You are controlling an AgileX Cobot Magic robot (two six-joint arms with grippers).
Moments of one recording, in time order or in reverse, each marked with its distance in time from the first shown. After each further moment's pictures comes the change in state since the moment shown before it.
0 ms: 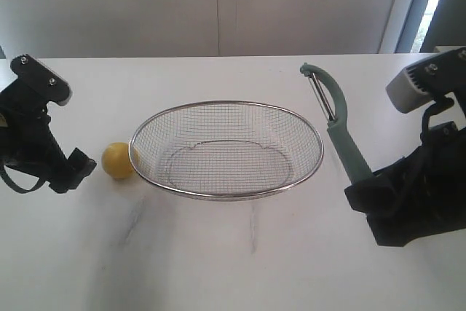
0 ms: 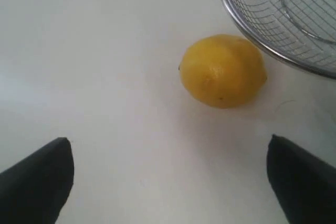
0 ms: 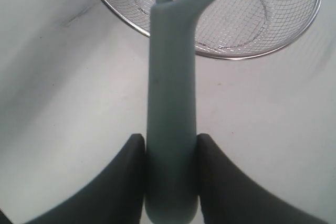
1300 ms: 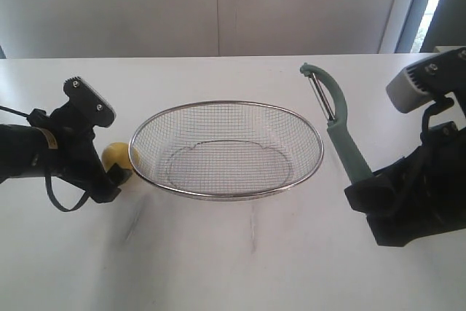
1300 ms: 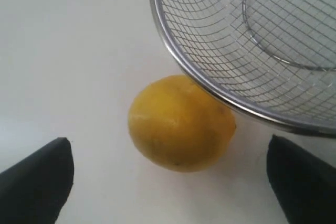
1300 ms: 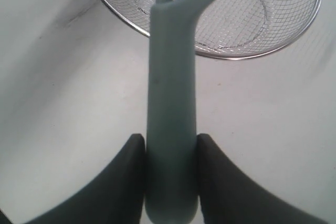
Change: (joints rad) left arm -0.086 0.197 0.000 0.082 -0.266 -0.027; right arm 0.000 0.000 0.000 0.000 0.000 0.000
